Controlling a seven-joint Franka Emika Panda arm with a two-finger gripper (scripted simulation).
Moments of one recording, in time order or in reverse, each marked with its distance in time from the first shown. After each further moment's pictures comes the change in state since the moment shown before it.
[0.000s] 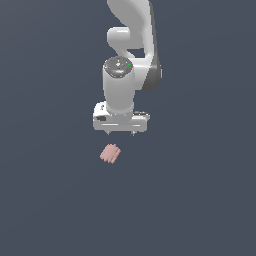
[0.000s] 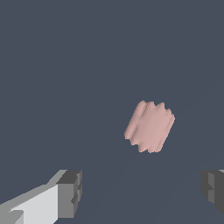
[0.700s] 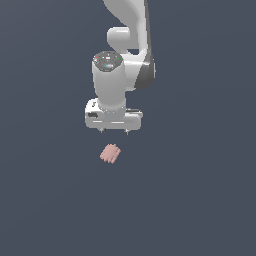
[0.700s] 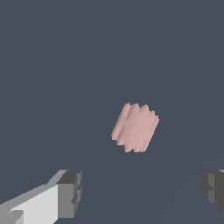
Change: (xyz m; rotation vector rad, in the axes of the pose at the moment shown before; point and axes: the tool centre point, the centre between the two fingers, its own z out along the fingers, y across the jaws) arm 0.000 0.026 -0.011 -0.005 0.022 0.013
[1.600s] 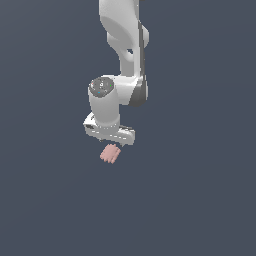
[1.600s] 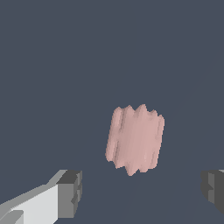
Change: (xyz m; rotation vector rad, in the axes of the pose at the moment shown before) arm 0.011 0.016 0.065 0.023 0.002 0.226
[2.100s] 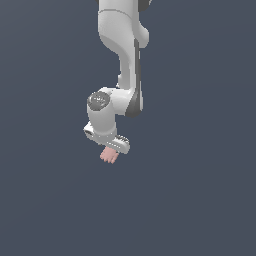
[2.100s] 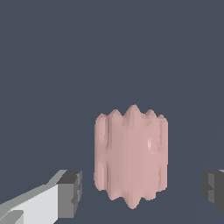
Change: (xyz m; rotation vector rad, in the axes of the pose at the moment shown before) arm 0.005 0.015 0.049 0.006 0.001 0.168
